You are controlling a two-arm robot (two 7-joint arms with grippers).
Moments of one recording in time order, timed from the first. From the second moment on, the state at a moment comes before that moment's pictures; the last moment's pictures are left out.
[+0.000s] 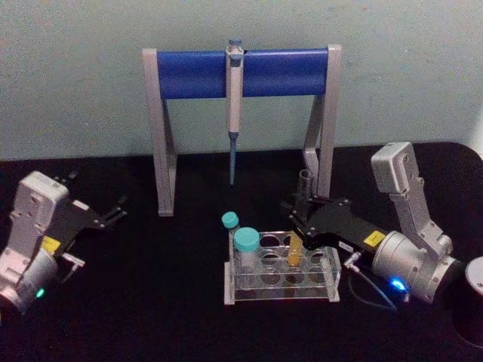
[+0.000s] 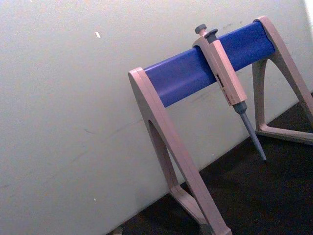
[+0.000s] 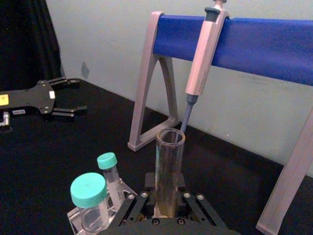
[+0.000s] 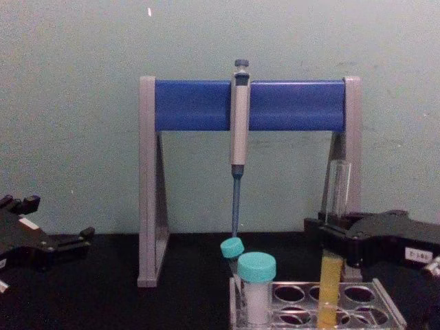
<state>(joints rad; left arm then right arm) -0.20 0.60 0.45 -1.41 -0.25 -0.12 0.03 0.20 0.44 -0.40 -1.55 0.40 0.13 0.40</state>
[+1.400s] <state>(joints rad) -0.20 0.60 0.45 -1.41 -0.25 -0.12 0.03 0.21 0.43 -0.41 -1.52 0.38 0.14 0.41</state>
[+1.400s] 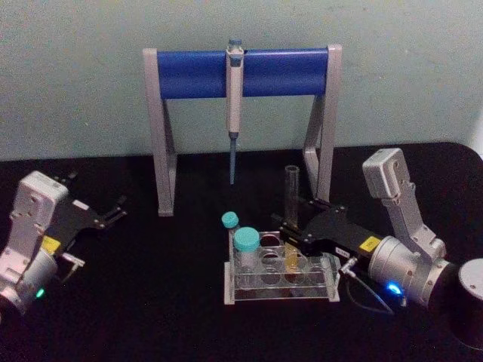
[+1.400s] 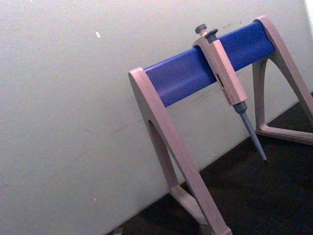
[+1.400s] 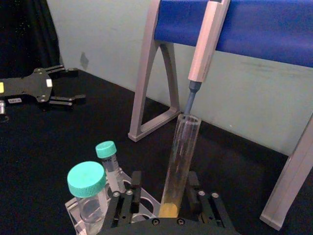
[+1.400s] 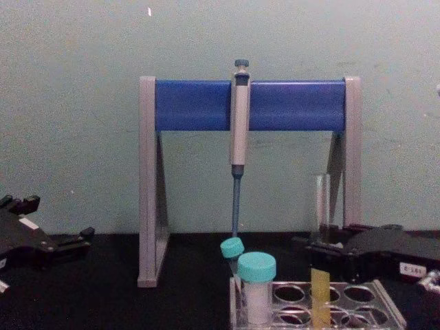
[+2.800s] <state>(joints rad) -0.20 0.60 0.45 -1.41 -0.25 -0.12 0.03 0.17 0.45 -0.30 -1.64 0.37 0.04 0.35</state>
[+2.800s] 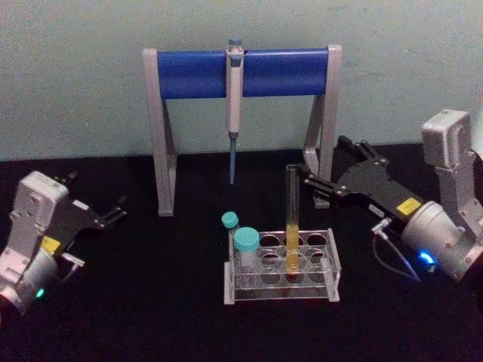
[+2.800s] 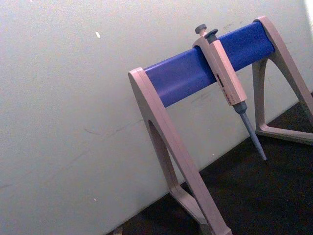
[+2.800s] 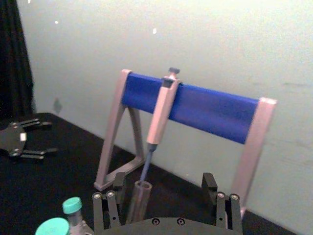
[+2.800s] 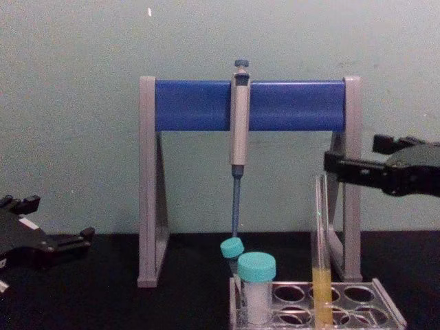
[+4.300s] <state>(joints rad) -0.20 0.60 0.45 -1.41 -0.25 -0.12 0.03 0.00 0.32 -0.18 -1.57 0.20 0.12 0.13</state>
